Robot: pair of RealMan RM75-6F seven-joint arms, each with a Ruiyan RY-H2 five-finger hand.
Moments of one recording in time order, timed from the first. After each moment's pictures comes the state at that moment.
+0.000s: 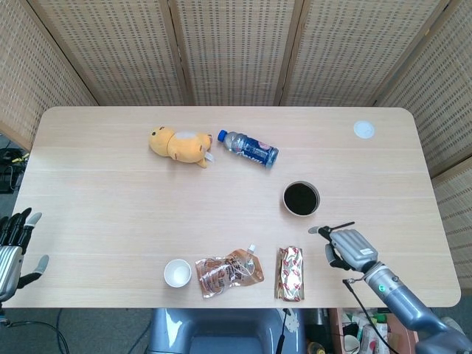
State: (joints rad) left arm -0.04 -1.11 -0.02 -1.66 1.52 1.50 0.12; right arm 0.49 -1.10 0.10 -1.76 -1.35 0.72 0.08
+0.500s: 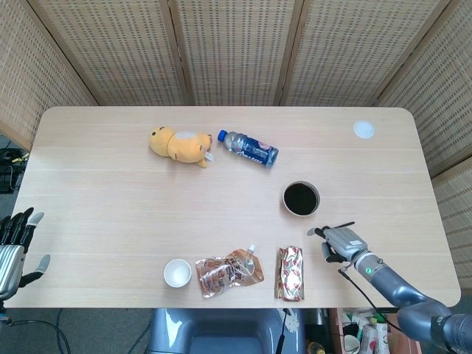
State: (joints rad) left arm -0.05 -1.12 -0.02 -1.65 1.51 1.49 0.11; right arm 0.62 -1.22 0.07 -1.55 -1.18 0.52 0.06
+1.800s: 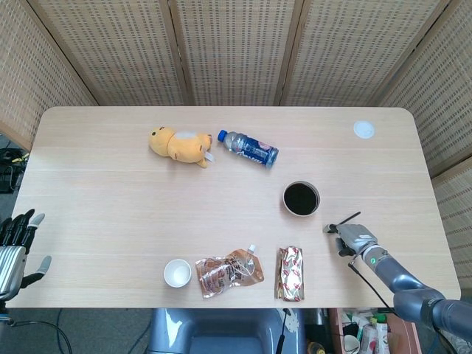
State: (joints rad) left arm -0.05 -1.13 -0.01 -1.65 1.50 1.48 0.12; right arm 0.70 -1.29 -0.01 -1.38 -0.98 0.47 -0.01
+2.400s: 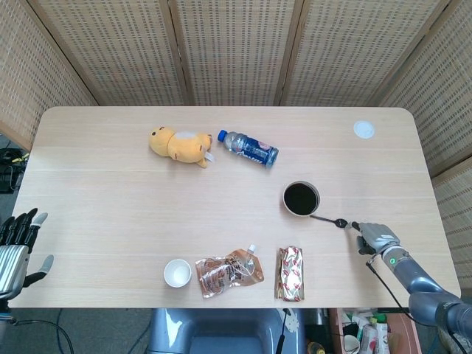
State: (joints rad) left arm -0.05 -1.14 -0.01 -1.66 1.50 1.48 0.14; right arm 0.66 -1.24 -0.03 -1.34 -0.93 0.50 0.00
